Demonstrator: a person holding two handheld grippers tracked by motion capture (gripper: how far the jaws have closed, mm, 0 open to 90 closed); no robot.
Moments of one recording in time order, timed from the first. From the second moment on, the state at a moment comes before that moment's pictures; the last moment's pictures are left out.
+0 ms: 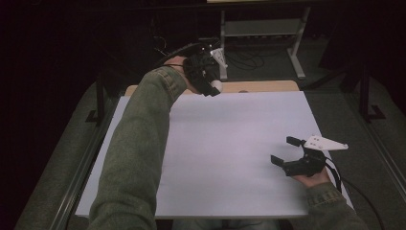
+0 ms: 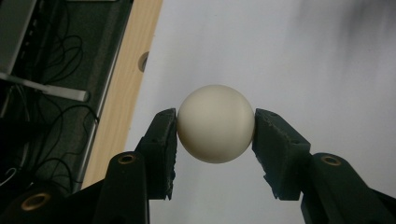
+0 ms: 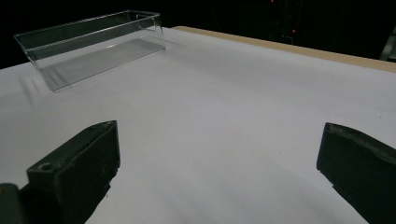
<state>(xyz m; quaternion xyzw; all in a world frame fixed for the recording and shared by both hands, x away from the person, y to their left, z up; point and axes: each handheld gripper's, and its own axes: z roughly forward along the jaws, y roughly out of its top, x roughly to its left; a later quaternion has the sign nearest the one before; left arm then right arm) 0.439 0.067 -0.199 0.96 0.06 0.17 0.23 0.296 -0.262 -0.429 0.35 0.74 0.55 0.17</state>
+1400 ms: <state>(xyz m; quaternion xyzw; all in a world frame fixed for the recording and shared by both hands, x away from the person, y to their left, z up) 0.409 0.133 -0.194 0.97 0.07 0.17 0.16 0.297 -0.260 -0.430 0.35 0.74 0.55 0.17</state>
